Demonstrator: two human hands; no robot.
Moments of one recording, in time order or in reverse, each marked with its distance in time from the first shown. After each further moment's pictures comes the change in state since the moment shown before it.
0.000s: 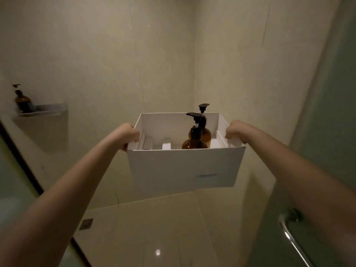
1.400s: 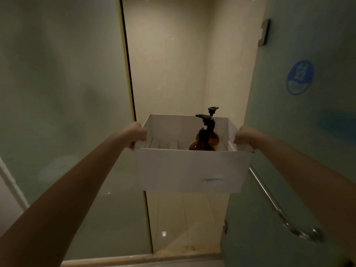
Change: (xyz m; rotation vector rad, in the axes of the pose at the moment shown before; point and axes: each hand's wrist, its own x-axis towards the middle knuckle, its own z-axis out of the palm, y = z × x) left_hand -0.449 -0.065 -0.079 -0.026 0.001 -0.059; right_hand -0.428 0.114 -0.019 0.064 -0.030 -0.132
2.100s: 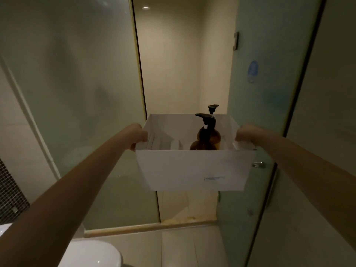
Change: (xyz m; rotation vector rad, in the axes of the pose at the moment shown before) left_hand -0.276 -0.042 -0.022 -0.004 0.005 0.032; right_hand -0.273 0.059 -0.018 0.071 0.028 0.001
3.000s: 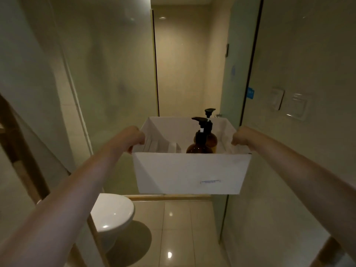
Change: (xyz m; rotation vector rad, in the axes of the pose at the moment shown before) left_hand -0.360 -0.033 0.004 0.053 0.106 -0.068; right_hand -0.314 0.095 -0.046 -0.113 -0.046 0.001
